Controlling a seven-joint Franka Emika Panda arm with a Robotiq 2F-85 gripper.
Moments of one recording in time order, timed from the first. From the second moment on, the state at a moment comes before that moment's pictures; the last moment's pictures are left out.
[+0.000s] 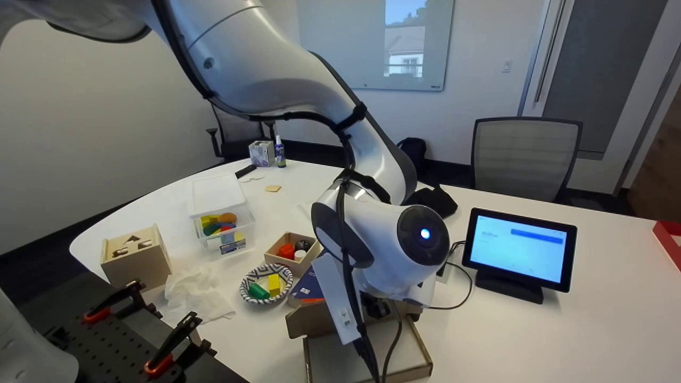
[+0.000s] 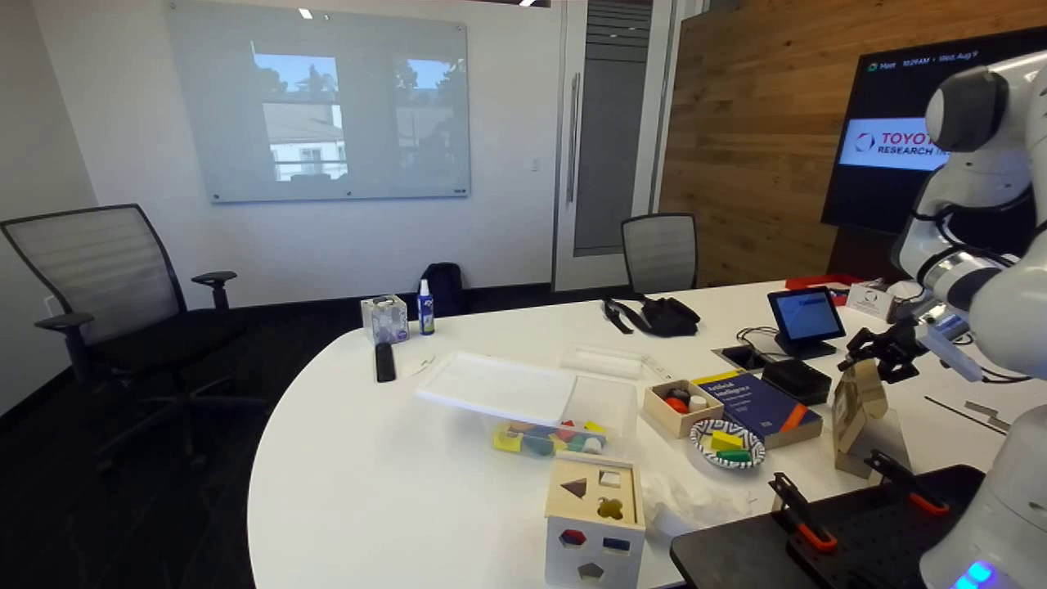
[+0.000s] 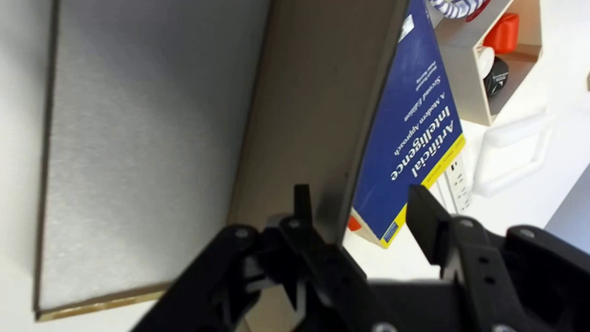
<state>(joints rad) -0.54 0.66 -0.37 -2.00 1.10 2.19 -1.10</state>
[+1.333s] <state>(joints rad) -0.48 0.69 -0.21 -2.02 1.17 2.31 -1.22</state>
